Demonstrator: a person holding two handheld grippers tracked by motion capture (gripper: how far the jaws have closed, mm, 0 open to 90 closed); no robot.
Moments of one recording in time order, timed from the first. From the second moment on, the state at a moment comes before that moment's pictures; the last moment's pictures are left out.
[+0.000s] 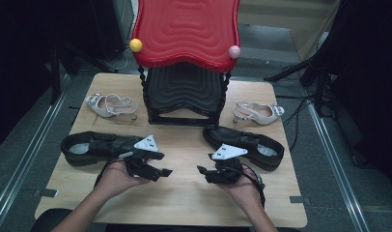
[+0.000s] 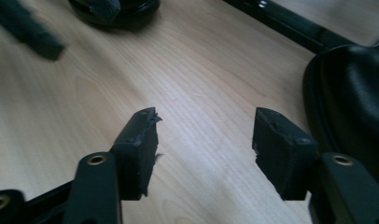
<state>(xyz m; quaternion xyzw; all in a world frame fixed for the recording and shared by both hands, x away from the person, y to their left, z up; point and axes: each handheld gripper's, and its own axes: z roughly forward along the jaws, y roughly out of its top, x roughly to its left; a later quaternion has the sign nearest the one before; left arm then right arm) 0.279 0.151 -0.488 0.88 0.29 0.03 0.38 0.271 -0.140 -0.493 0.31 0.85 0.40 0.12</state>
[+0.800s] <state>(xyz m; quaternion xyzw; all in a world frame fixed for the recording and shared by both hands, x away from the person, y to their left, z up) 0.281 0.165 -0.482 0.88 0.29 0.03 0.38 0.270 -0.140 -0.492 0.30 0.86 0.41 0.08</state>
